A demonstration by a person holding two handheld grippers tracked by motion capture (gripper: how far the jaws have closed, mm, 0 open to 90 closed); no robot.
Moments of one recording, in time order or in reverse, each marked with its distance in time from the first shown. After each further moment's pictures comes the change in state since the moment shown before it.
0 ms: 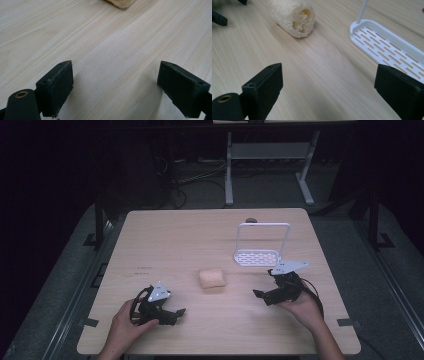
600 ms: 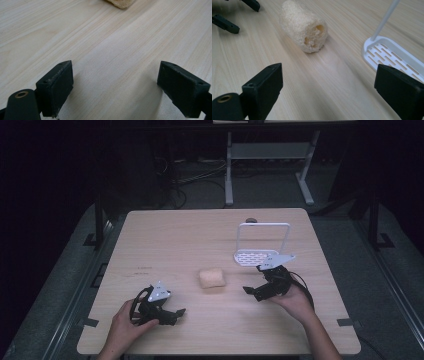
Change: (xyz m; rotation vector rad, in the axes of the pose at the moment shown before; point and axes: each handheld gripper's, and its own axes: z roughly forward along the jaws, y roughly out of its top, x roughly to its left) left arm 0.000 0.000 0.000 -0.004 0.000 0.002; right arm 0.007 0.027 0.017 0.007 0.063 -0.054
